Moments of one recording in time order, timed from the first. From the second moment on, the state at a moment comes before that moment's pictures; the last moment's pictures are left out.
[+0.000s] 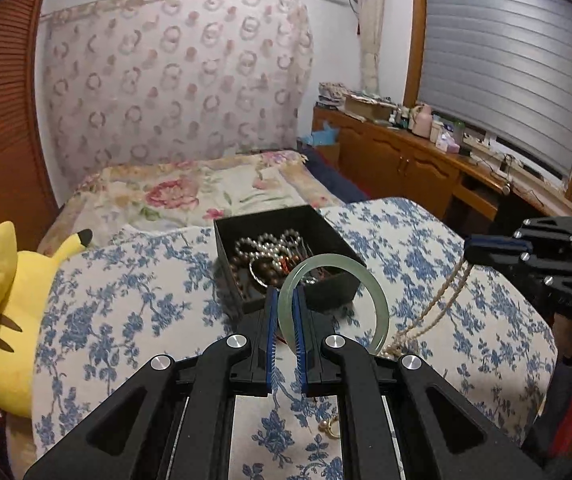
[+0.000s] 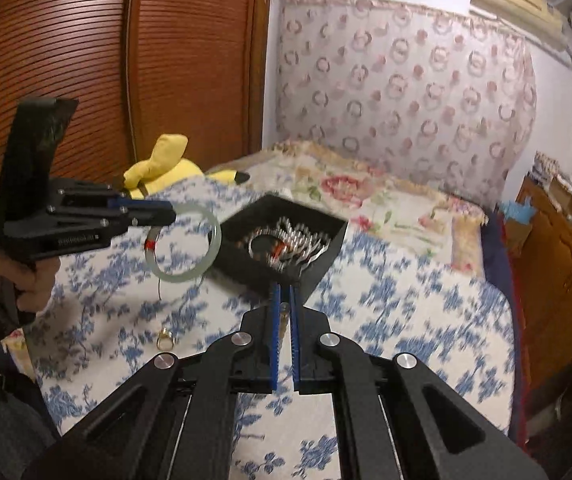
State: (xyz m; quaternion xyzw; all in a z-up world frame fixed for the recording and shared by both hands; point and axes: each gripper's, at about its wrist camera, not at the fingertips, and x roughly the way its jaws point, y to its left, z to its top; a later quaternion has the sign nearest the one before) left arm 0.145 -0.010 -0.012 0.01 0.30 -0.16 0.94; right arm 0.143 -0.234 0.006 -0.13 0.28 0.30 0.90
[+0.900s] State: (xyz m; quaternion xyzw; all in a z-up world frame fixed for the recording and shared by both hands) left arm 0.177 -0.006 0.007 0.02 0.29 -0.14 0.95; right arm 0.199 -0.204 0.114 -0.14 0.18 0.28 0.93
